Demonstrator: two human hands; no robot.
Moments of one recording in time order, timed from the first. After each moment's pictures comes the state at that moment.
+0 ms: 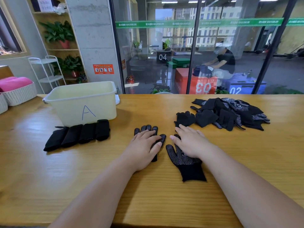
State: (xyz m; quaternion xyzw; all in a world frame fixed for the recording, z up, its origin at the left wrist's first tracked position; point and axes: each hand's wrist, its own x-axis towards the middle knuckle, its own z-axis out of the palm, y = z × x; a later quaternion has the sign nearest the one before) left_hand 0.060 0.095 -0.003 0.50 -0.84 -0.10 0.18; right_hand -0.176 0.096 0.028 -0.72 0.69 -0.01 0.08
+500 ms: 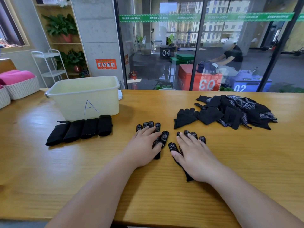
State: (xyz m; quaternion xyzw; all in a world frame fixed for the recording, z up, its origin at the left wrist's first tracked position) left_hand 0.062 0.096 0.002 0.53 -0.83 -0.10 0.14; right_hand -0.155 0.164 0.018 -0.75 0.66 -0.02 0.07
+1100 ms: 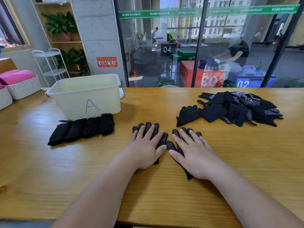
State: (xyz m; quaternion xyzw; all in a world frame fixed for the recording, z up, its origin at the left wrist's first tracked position) left_hand 0.064 0.102 0.003 0.55 -0.83 -0.06 0.00; right_hand -0.152 0.154 0.009 -0.76 0.65 -0.01 0.06
